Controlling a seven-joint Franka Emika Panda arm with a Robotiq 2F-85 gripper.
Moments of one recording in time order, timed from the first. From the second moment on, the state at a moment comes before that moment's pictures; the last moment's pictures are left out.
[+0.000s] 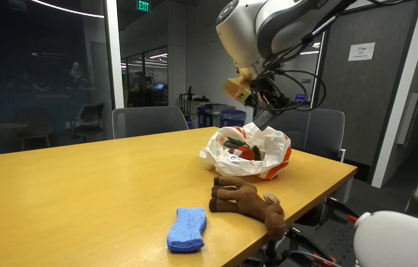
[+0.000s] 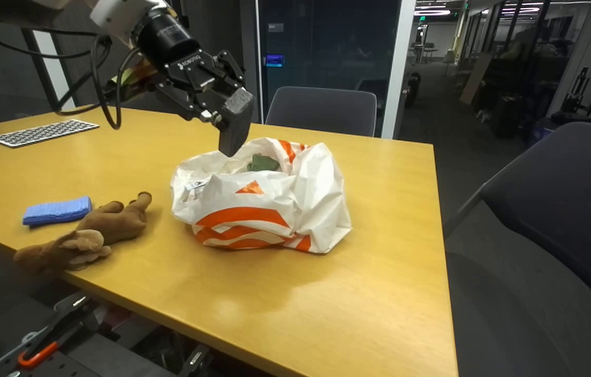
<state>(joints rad) 0.13 -0.22 0.21 -2.44 -0.82 1.85 2.62</state>
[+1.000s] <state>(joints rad) 0.07 0.24 0.08 -2.15 -0.85 2.48 2.42</state>
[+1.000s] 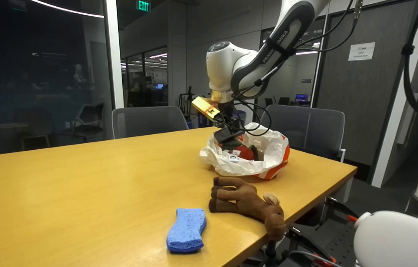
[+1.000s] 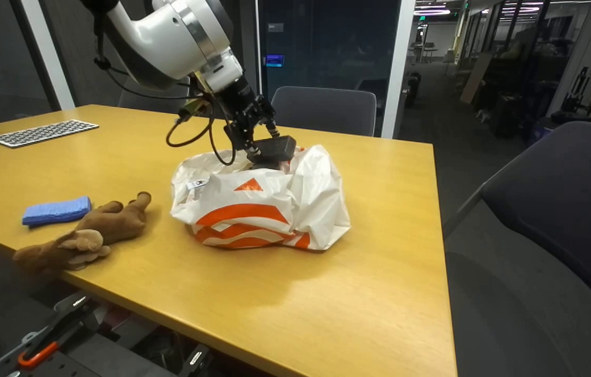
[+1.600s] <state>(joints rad) 0.24 -0.04 0.22 -2.35 -0.51 2.36 2.22</state>
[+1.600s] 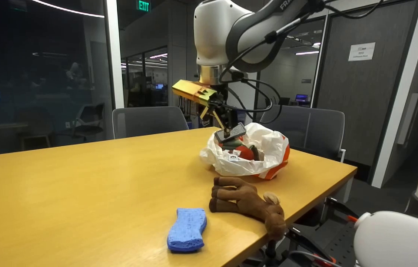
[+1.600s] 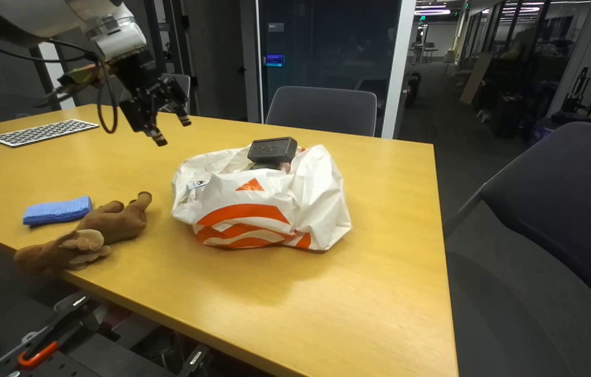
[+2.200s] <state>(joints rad) 0.26 -0.06 0.26 -2.35 -0.34 2.33 1.92</state>
